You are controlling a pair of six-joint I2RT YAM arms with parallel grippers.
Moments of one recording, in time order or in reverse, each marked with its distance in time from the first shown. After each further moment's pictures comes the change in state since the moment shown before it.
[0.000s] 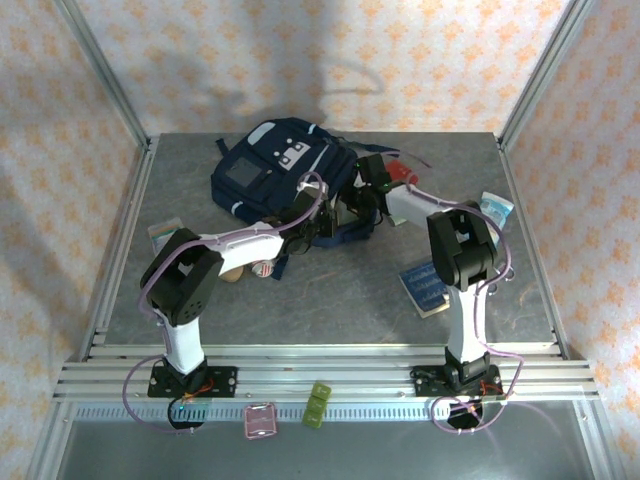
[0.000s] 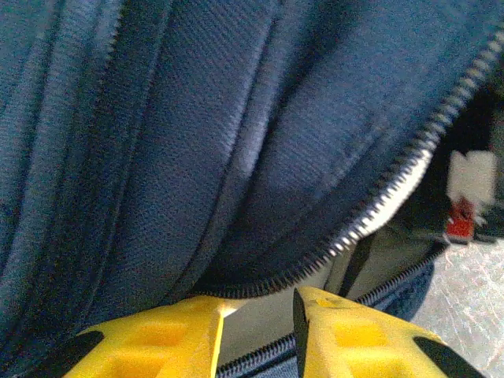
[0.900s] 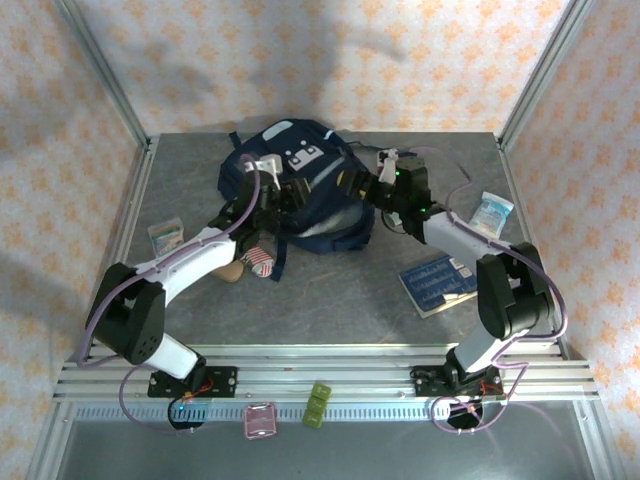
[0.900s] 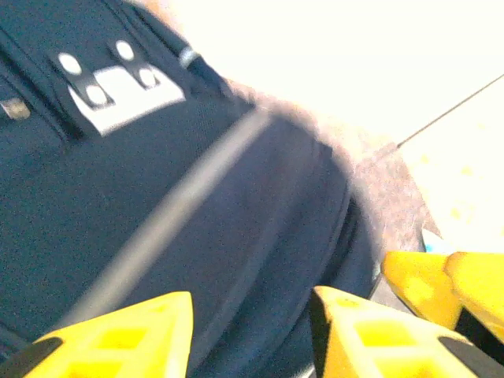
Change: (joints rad) left arm 0.173 -0.349 -0.165 0.136 0.129 -0.097; right arm -0.061 -0.447 -0.414 0.442 -0.133 -0.032
